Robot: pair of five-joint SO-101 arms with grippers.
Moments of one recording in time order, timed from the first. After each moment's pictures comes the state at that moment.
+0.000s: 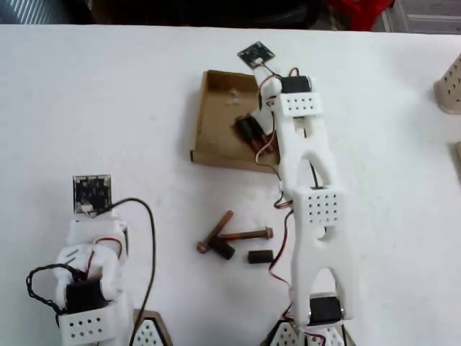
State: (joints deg) left arm -16.8 -103.9 97.1 58.5 -4.2; right arm -9.1 58.2 -59.4 78.2 30.8
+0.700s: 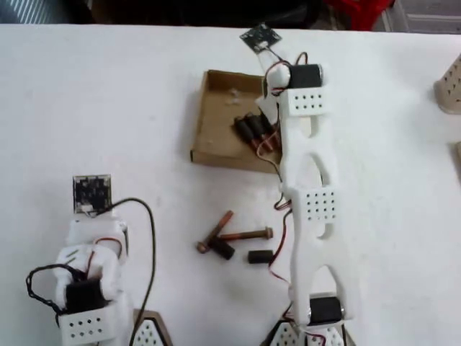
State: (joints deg) left arm -16.8 -103.9 97.1 58.5 -4.2; right arm -8.8 61.6 -85.0 98.6 31.3
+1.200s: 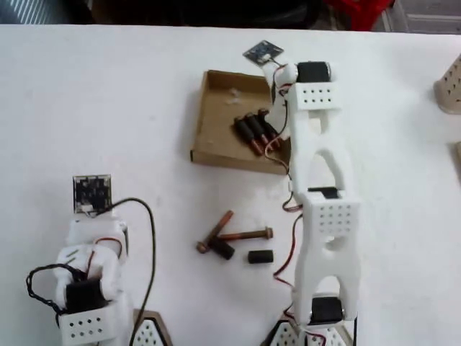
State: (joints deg) left arm -16.8 -103.9 97.1 58.5 -4.2; right arm -7.0 42.4 -52.1 98.8 38.0
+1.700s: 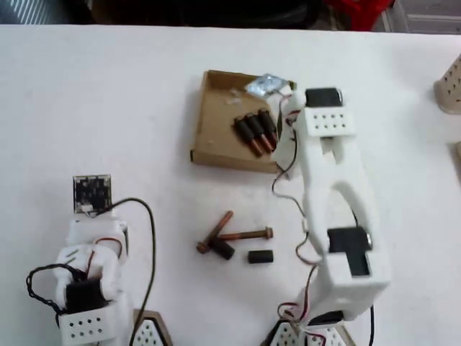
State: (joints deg) left arm -16.8 -103.9 97.1 58.5 -4.2; right arm -8.3 6.5 -1.4 92.0 39.4
